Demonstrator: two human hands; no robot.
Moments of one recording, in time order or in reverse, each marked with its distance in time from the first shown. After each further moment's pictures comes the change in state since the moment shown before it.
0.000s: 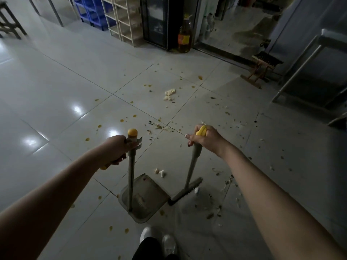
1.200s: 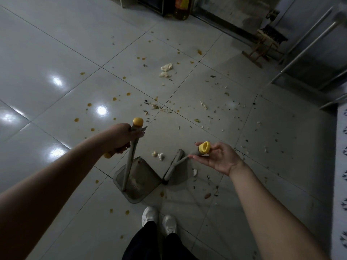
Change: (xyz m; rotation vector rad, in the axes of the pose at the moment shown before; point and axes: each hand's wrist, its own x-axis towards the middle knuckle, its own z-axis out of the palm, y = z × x) left_hand 0.080 -0.030 -0.030 0.049 -0.217 0.043; right_hand 0.017 0.070 0.055 1.181 -0.111 0.590
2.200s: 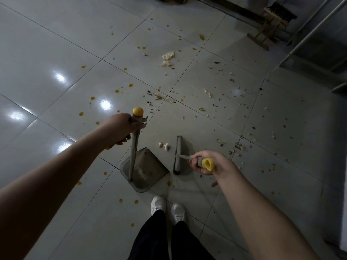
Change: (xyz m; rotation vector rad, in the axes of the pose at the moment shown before) left_hand -0.019 -0.001 0.007 0.150 0.140 0.039; right_hand 0.041 0.062 0.009 -0.022 0.391 0.431
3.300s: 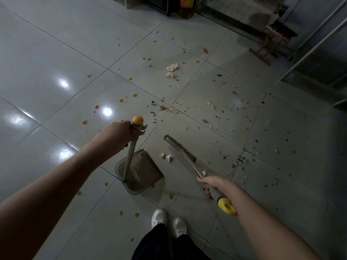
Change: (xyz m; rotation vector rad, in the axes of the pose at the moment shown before) left_hand 0.028 -0.020 -0.031 0.169 0.125 0.037; right_hand 0.031 0.009 -0.013 -0.645 0.341 -0.044
